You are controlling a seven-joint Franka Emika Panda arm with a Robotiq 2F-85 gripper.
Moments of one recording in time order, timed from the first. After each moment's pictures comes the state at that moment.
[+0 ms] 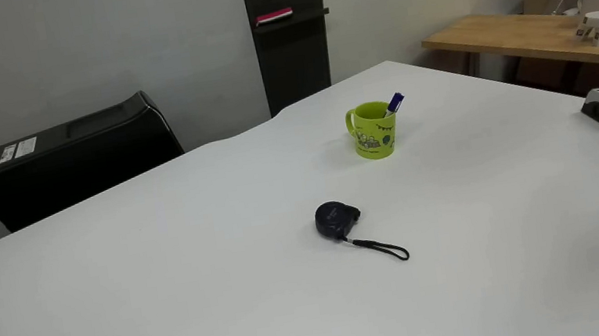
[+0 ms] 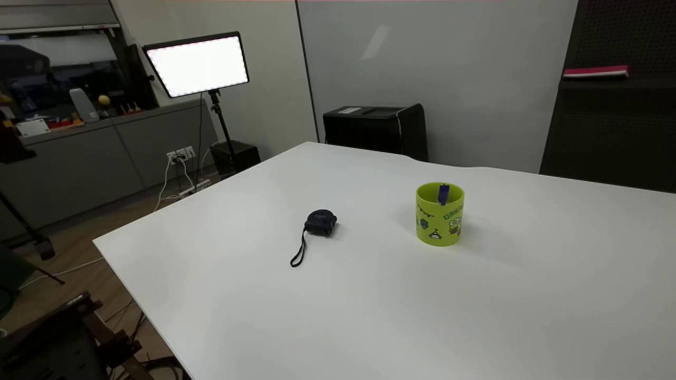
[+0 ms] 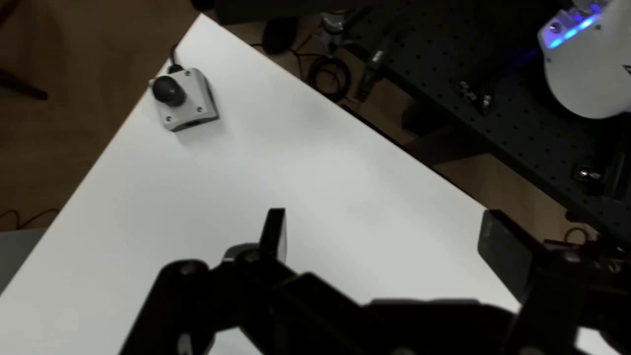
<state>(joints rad) -0.06 -0.22 -0.24 -2.10 -0.33 1.63 -0.84</state>
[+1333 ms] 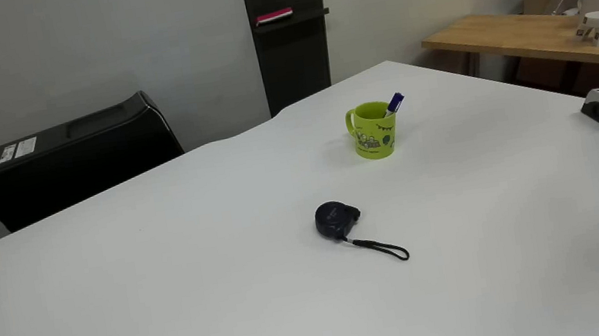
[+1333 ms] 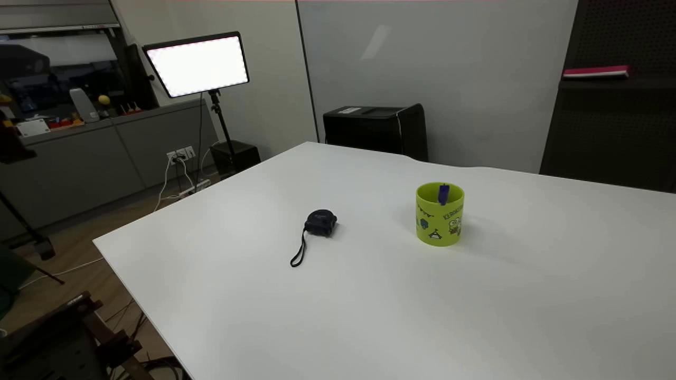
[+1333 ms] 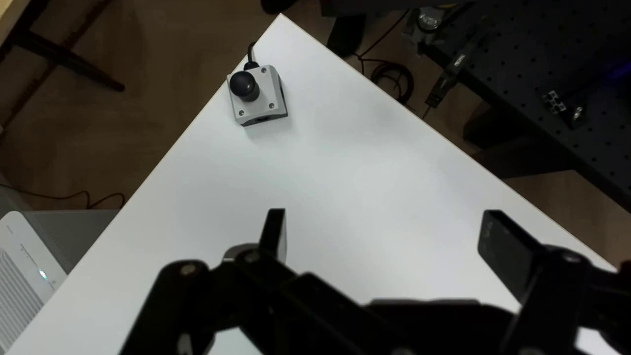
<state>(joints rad) -0.09 -0.17 -0.23 -2.11 -0.43 1.79 -0.86</state>
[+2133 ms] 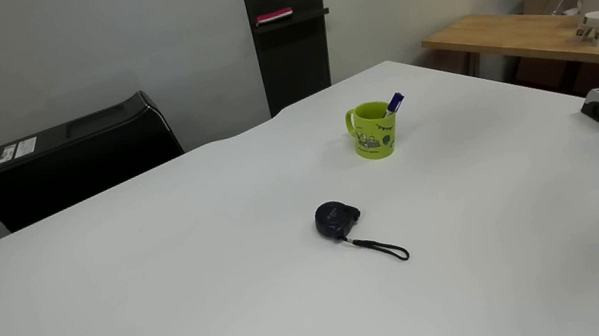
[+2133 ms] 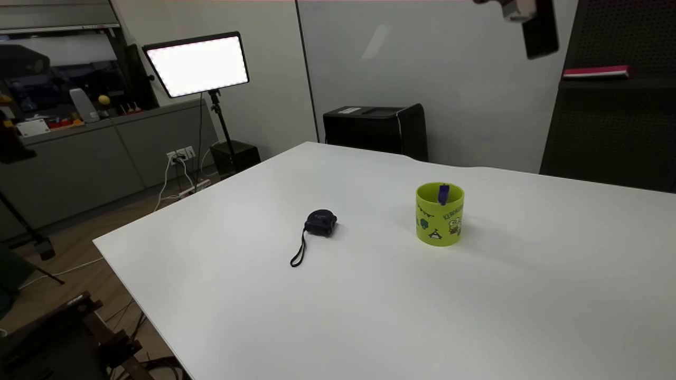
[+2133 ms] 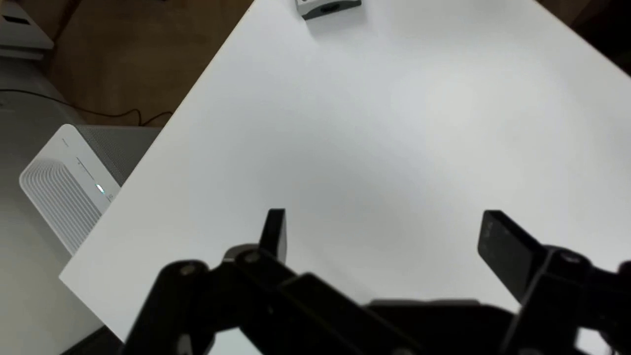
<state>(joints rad) -0.15 -0.01 -0.23 -2.16 -0.36 2.24 -0.86</state>
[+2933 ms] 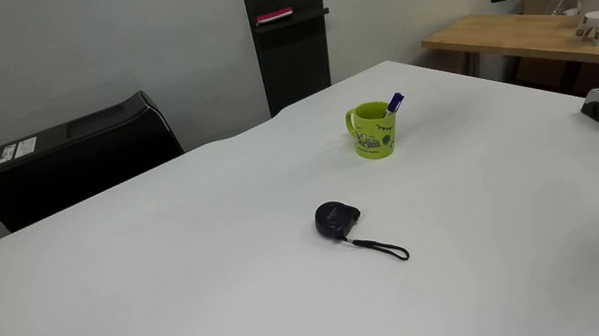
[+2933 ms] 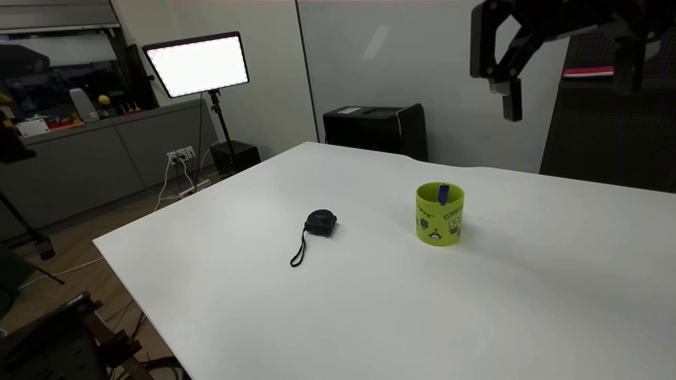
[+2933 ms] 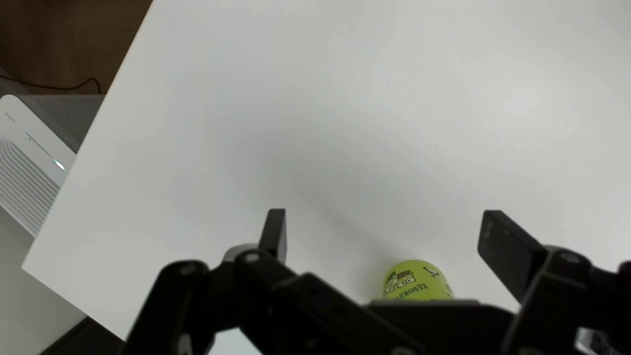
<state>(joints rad) -0.17 0.22 -0.18 -2.02 -0.17 2.32 -0.86</state>
